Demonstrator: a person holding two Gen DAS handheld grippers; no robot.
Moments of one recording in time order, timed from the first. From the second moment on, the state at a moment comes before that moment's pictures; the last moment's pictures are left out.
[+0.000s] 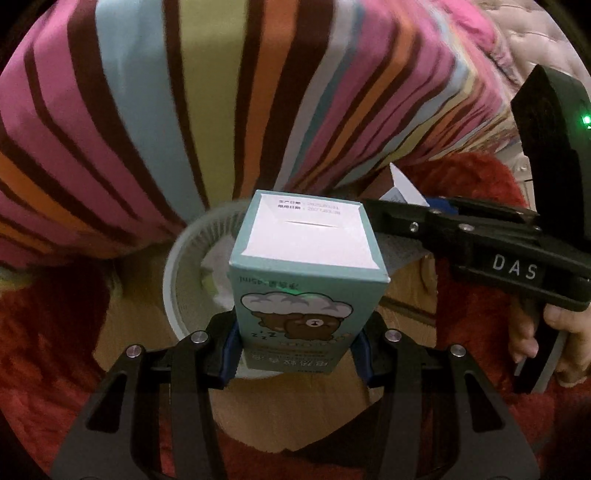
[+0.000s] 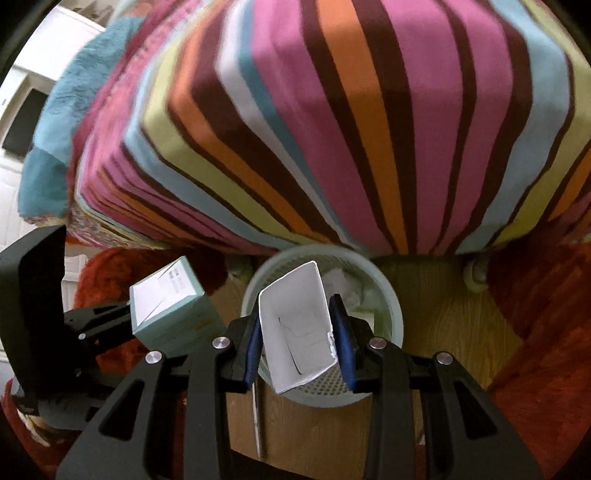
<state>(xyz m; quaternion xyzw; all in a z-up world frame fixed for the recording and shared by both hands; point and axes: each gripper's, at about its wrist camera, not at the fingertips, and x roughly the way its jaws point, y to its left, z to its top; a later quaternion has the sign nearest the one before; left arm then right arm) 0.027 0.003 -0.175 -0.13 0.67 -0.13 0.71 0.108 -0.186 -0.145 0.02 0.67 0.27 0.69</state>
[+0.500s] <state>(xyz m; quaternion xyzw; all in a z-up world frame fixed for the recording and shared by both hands) 0.031 0.015 -0.228 -0.19 0.75 -0.09 0.62 0.112 -0.175 -0.209 0.03 0.76 0.21 0.62</state>
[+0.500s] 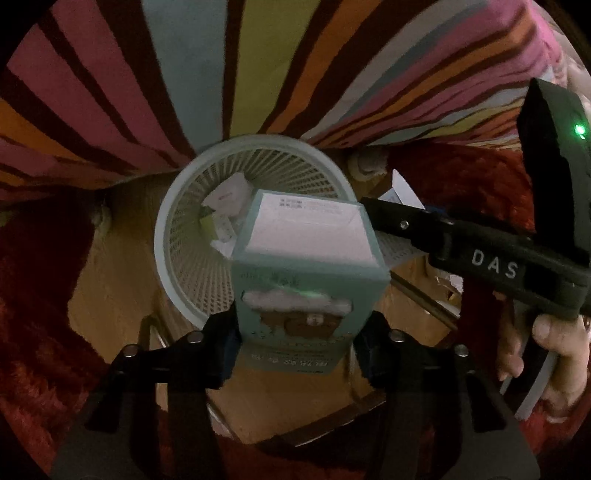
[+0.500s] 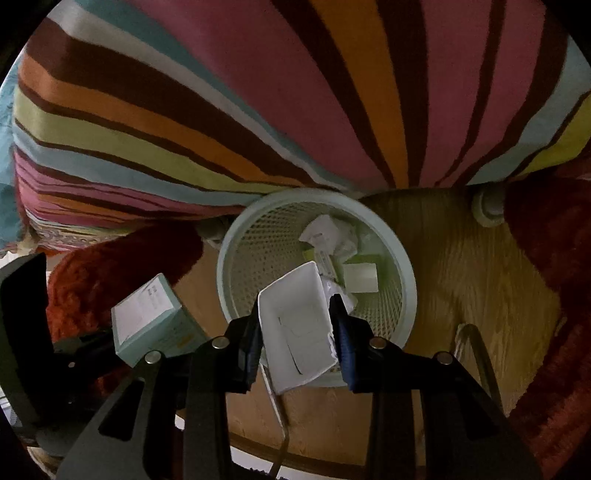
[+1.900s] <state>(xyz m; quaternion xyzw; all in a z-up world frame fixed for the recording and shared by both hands) 0.071 0.073 -0.052 -0.18 0.54 -0.03 0.82 0.193 -0.213 -0.005 0.00 0.45 0.30 0.84</state>
